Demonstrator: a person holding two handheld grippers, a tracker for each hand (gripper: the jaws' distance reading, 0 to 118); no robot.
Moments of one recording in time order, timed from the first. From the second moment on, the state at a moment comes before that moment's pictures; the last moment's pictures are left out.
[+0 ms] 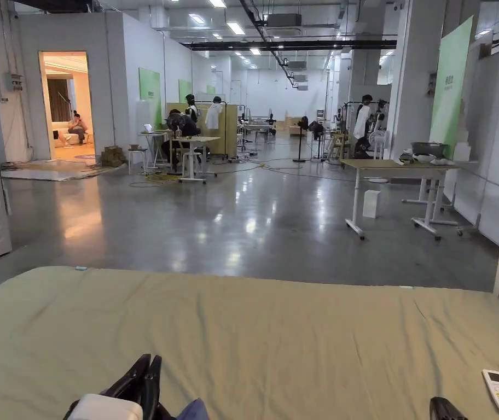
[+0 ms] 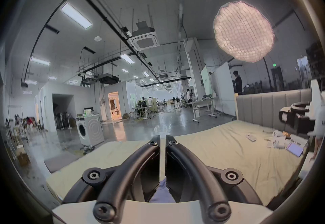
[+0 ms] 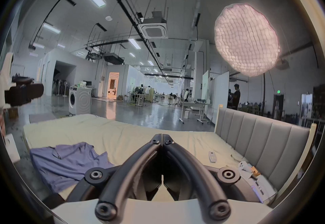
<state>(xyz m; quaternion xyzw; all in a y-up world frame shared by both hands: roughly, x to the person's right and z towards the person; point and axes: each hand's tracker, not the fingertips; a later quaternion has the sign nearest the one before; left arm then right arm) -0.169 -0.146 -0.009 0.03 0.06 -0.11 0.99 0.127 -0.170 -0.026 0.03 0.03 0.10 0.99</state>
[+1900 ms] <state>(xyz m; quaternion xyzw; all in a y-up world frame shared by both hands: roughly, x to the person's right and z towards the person) -0.240 -0.176 -0.010 -0.09 0.02 0.01 1.00 0.163 -0.220 -0.011 -0.05 0.04 -0.01 1.00</state>
